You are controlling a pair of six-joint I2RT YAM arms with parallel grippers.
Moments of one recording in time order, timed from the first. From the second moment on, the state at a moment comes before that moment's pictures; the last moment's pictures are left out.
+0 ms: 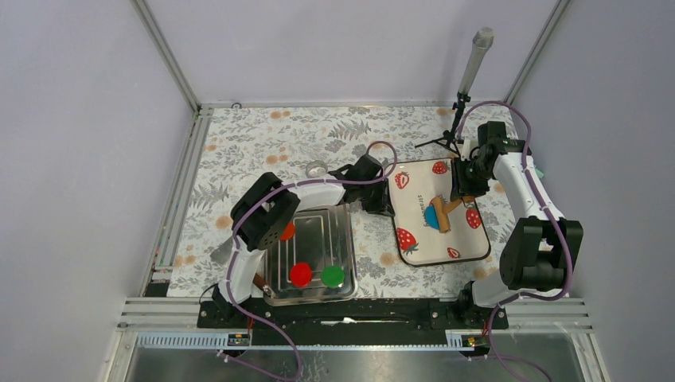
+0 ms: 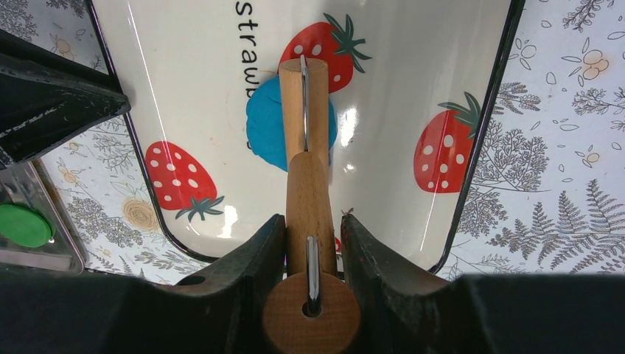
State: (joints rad) left arm -0.81 2.13 1.43 -0.16 0.32 -0.75; right arm -0.06 1.52 1.24 -1.00 -0.20 -0.14
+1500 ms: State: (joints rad) left arm -0.79 2.12 1.35 -0.03 0.34 -0.83; right arm -0.28 1.59 1.28 -1.03 -0.12 -0.26
